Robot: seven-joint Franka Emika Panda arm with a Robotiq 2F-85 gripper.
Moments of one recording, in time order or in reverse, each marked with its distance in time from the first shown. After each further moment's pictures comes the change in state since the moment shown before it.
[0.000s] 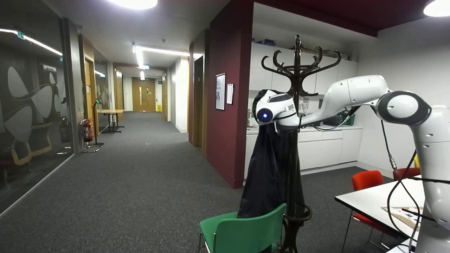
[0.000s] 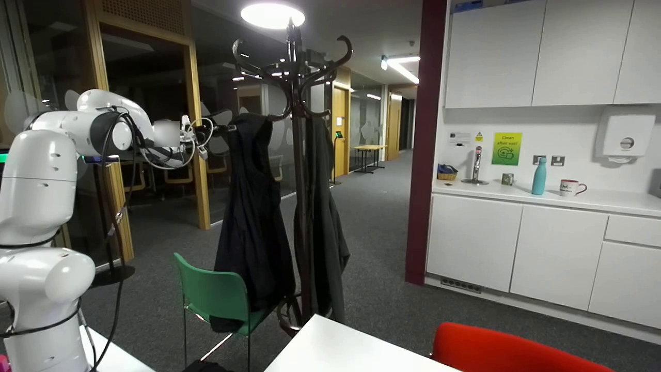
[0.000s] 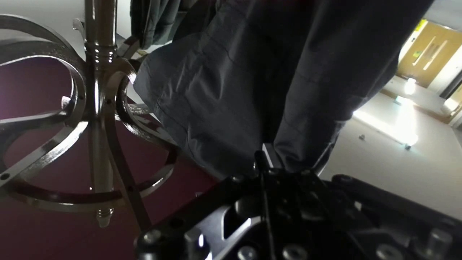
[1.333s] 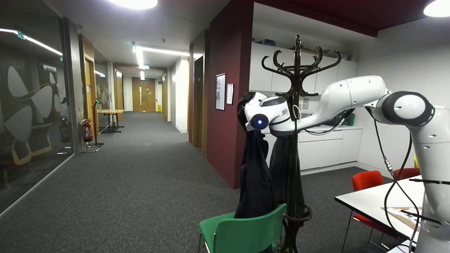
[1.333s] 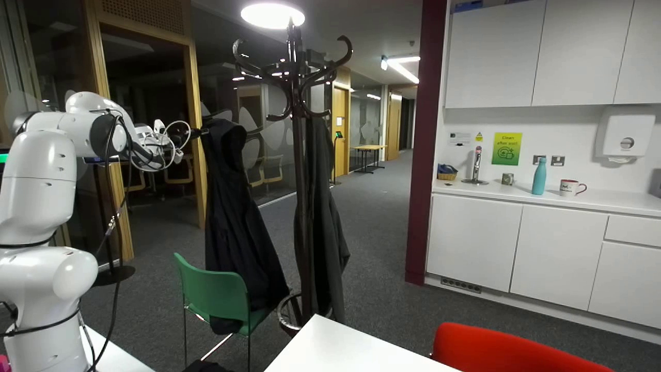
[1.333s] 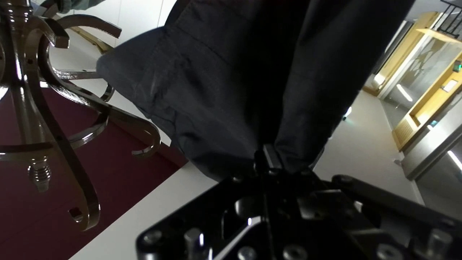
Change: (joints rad) arm 0.091 0.019 0.093 -0.016 -0.050 0.003 -0.008
